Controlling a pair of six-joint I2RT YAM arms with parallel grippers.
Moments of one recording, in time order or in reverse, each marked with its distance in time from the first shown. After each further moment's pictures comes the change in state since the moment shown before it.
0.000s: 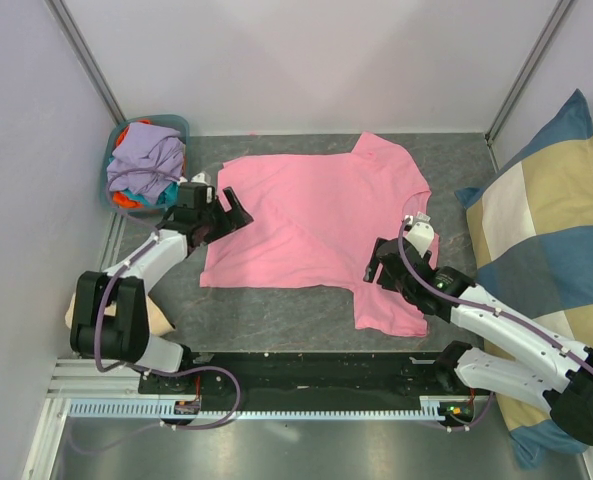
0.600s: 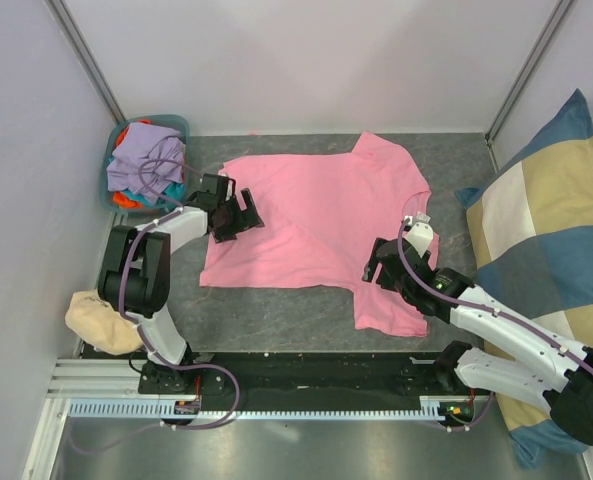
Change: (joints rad) left arm -0.051 0.329 0.199 -0.071 -0.002 0.024; right arm 0.000 0.000 -0.019 0.040 0.000 -0.005
